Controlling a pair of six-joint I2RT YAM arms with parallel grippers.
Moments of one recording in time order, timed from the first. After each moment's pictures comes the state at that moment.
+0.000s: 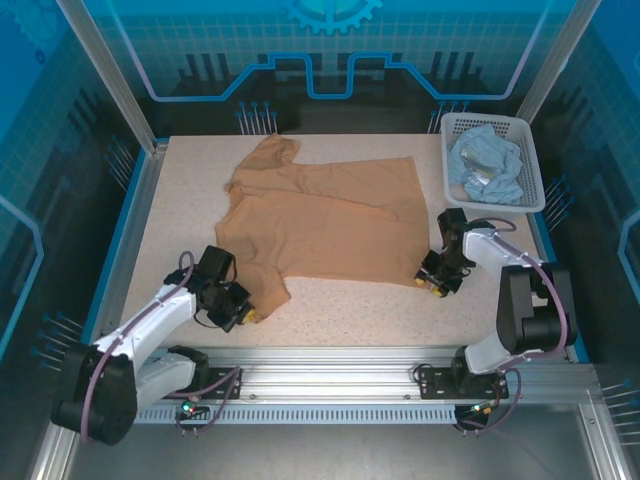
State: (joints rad) left arm -0.24 1.05 0.50 -0.79 0.34 -1.22; right arm 0.05 1.54 0.85 -0.88 -0.21 0.71
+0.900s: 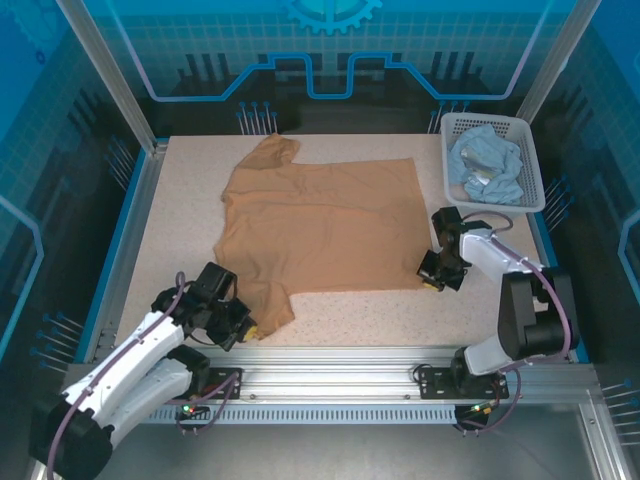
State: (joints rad) left arm -0.41 0.78 0.50 -0.98 0.37 -1.41; right arm 0.12 1.47 0.85 -0.91 -0.08 0.66
